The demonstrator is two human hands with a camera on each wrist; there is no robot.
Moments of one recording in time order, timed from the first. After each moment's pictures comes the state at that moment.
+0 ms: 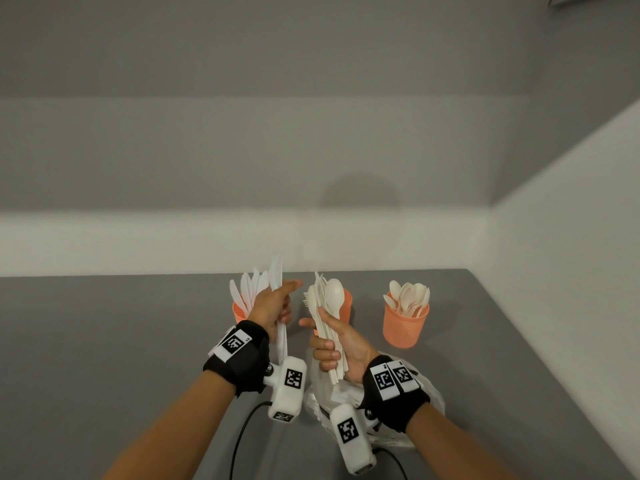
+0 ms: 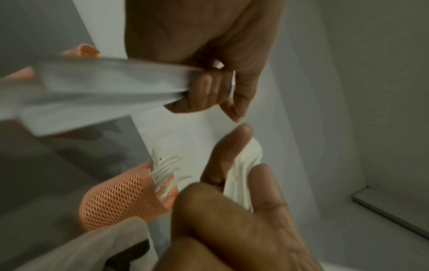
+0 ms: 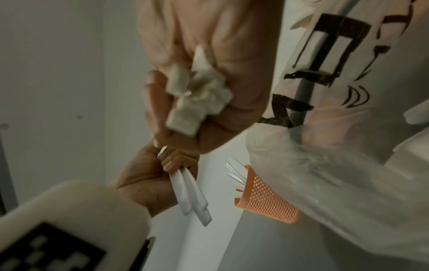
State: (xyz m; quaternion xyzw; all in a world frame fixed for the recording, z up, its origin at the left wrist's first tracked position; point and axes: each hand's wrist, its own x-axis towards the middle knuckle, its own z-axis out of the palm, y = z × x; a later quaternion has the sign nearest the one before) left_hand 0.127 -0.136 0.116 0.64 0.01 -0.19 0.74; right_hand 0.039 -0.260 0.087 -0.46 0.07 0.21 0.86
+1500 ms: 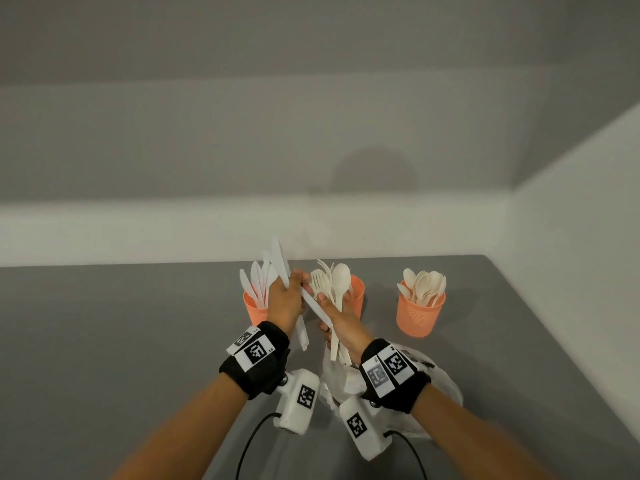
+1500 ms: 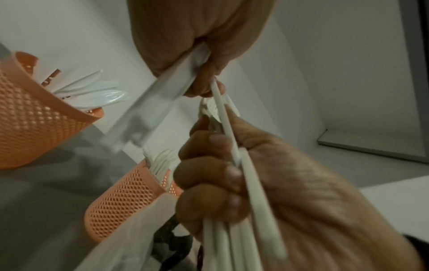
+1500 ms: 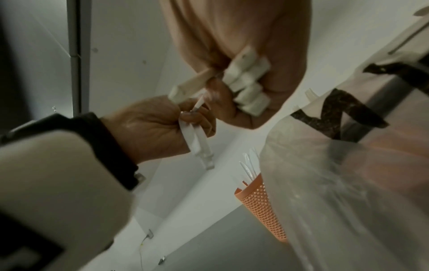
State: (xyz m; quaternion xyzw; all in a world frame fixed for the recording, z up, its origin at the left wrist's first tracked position) left_hand 0.115 -0.147 0.107 0.70 -0.03 -0.02 0.71; right_hand 0.054 -0.236 0.090 -0.65 0.11 -0.02 0.75
